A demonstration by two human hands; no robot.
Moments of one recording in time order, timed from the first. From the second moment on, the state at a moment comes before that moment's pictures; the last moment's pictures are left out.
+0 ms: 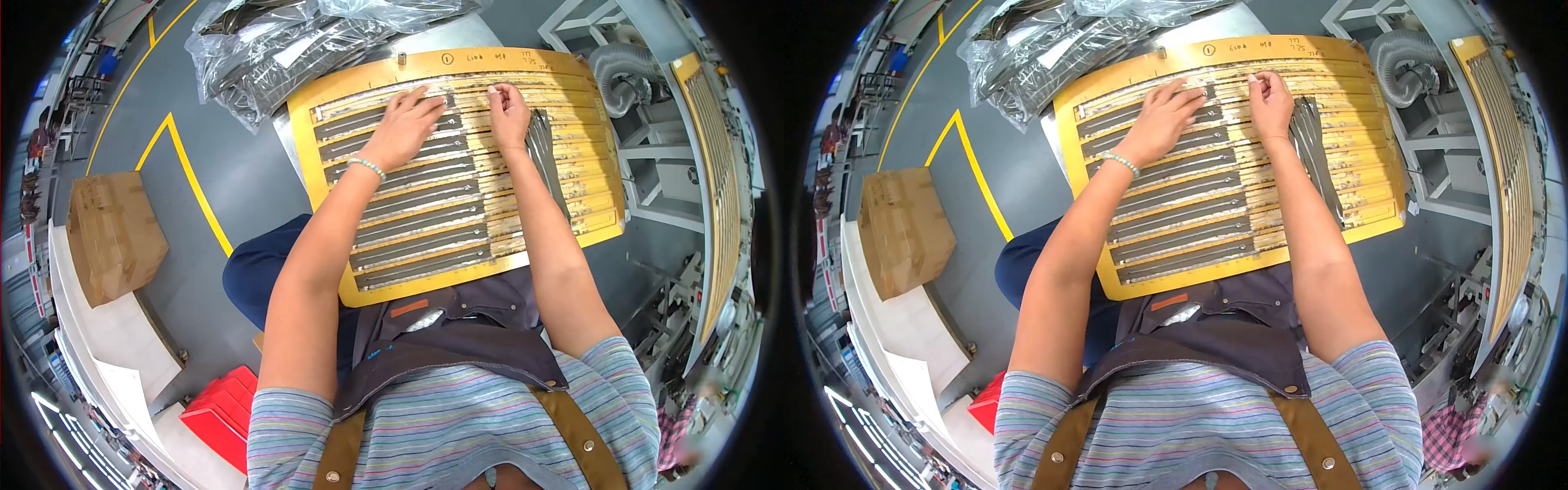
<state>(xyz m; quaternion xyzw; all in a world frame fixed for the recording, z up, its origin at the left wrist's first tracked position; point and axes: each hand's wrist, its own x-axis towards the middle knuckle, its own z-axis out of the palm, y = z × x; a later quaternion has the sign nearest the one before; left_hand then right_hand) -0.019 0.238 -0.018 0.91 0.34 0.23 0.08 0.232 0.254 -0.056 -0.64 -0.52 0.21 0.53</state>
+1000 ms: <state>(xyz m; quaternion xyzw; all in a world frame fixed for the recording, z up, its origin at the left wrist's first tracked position) -0.107 0.210 -0.010 0.88 0.43 0.17 0.10 0.342 0.137 -0.005 -0.70 -0.57 0.20 0.39</state>
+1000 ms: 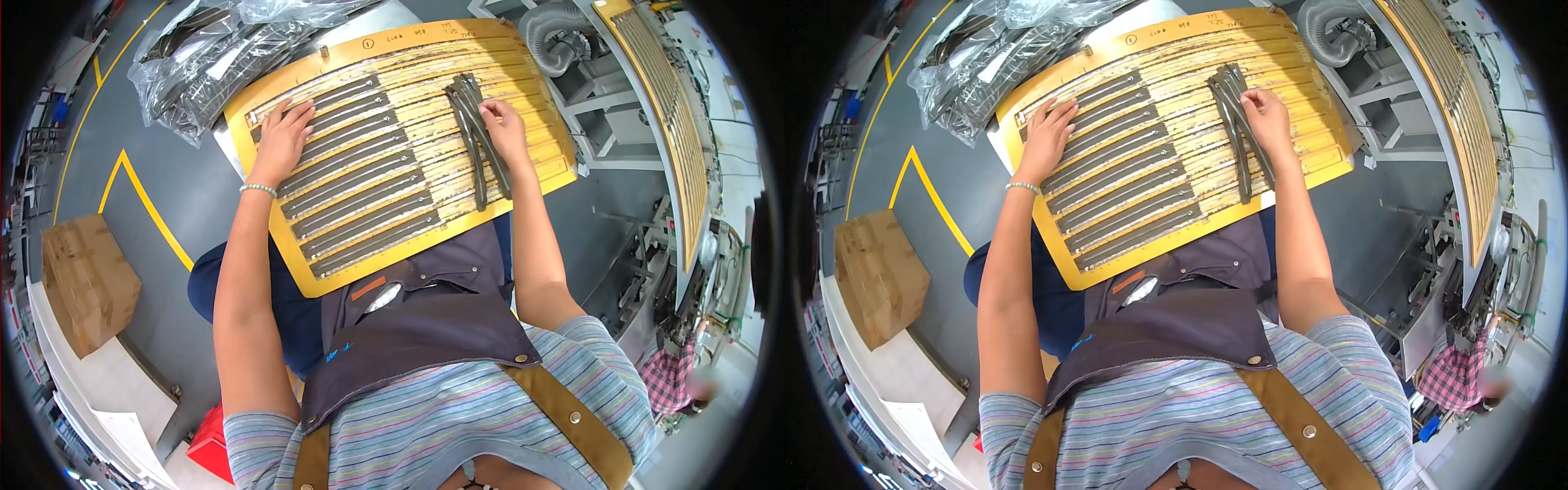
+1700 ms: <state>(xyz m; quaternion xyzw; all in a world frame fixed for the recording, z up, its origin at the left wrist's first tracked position) -0.205 0.186 -0.009 0.87 0.48 0.12 0.04 0.348 0.157 0.018 -0.64 -0.49 0.22 0.55</state>
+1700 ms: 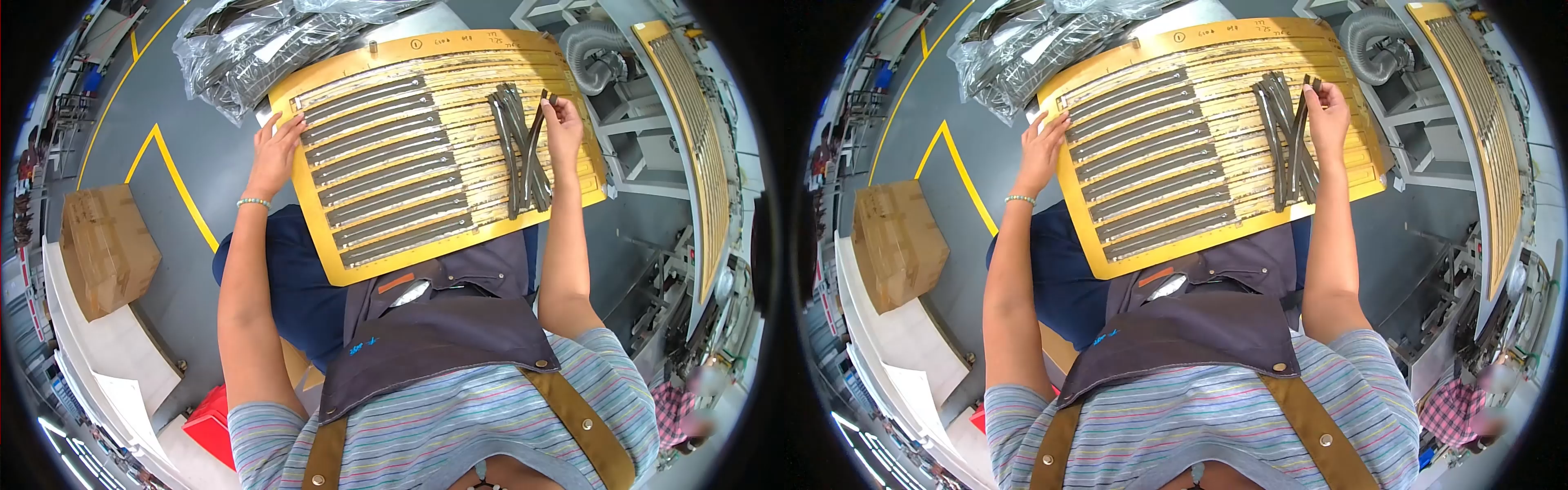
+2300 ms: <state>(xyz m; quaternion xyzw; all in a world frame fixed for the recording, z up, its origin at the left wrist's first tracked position) -0.065 0.100 0.078 0.55 0.41 0.18 0.70 0.187 0.125 0.099 -0.46 -0.70 0.51 0.17</state>
